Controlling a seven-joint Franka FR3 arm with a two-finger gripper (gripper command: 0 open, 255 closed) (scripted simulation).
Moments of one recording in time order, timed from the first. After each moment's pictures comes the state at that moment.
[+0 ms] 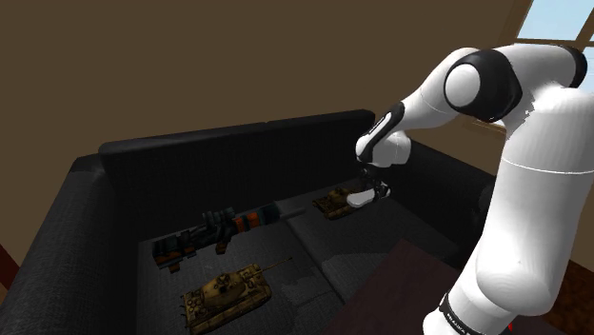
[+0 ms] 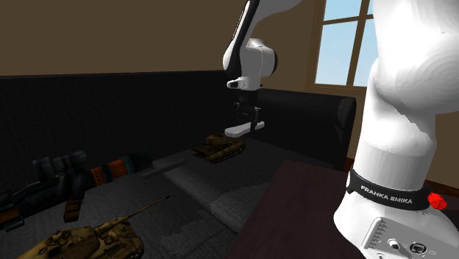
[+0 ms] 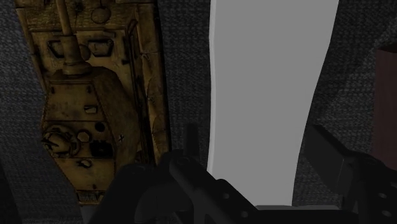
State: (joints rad) arm 0.03 0.21 -0.59 -2.38 0.27 2.57 -2.05
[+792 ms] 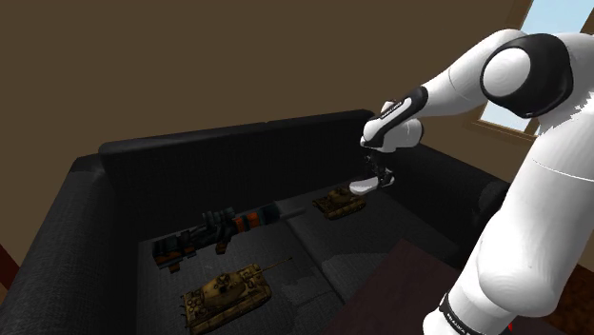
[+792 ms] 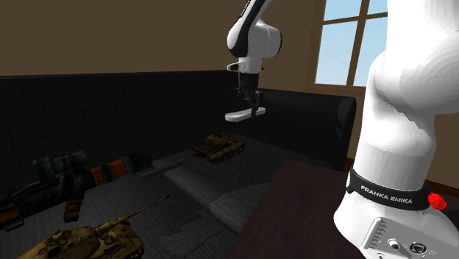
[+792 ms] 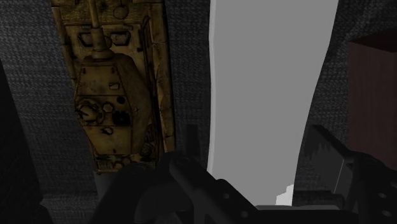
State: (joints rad) arm 0.07 0.04 -0.65 -2.36 0.09 2.43 -1.91
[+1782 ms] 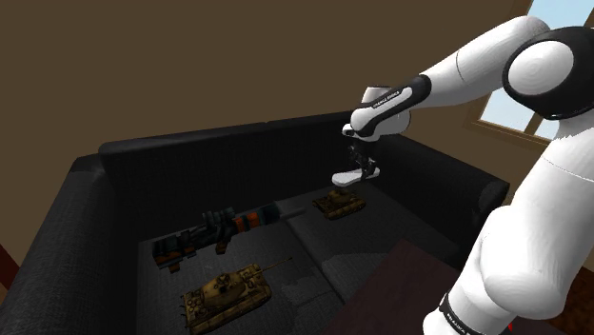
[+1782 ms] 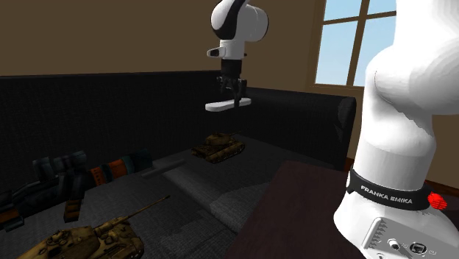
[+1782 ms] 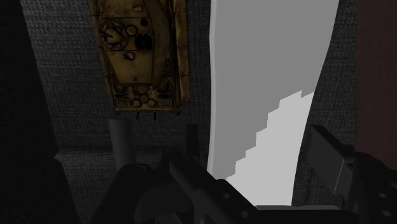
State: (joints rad) arm 0.14 -0.04 -0.56 -2.31 0.00 2.31 -1.69
